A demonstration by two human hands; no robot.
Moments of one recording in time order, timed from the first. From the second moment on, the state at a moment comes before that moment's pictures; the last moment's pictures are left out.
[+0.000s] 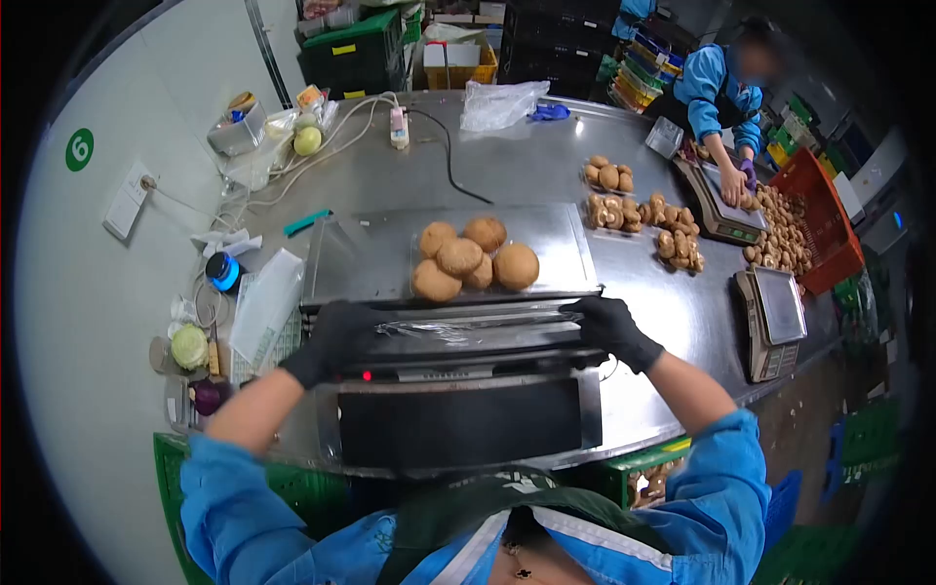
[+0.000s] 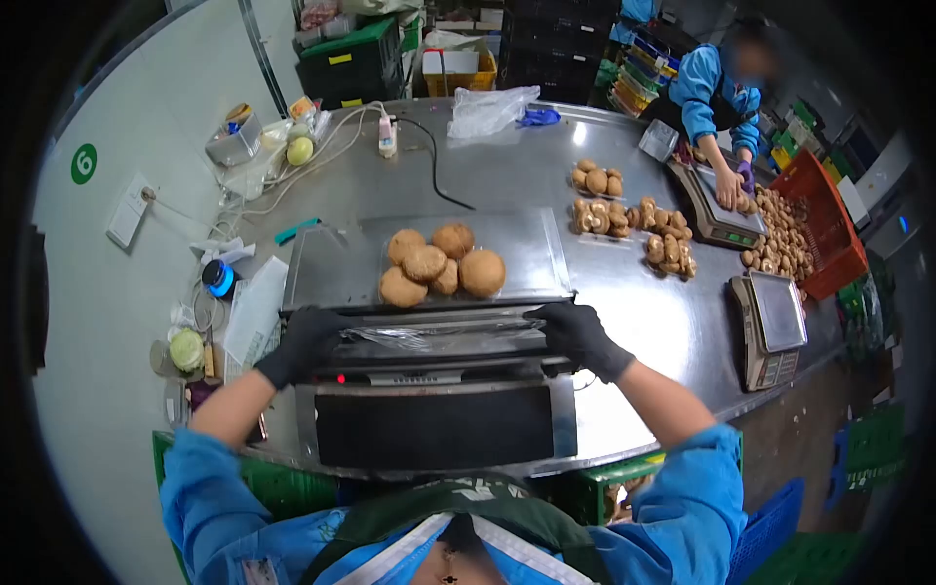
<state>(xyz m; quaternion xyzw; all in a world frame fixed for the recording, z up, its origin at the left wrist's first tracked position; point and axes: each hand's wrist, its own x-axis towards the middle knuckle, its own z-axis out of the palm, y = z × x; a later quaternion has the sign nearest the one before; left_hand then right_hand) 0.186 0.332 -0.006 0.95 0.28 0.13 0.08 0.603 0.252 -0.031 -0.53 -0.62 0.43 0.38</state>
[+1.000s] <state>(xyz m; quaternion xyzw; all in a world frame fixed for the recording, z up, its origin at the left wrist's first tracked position) 0.230 0.380 -0.057 0.83 0.34 0.32 0.30 0.558 0.319 -0.029 -0.55 -0.71 0.31 0.32</state>
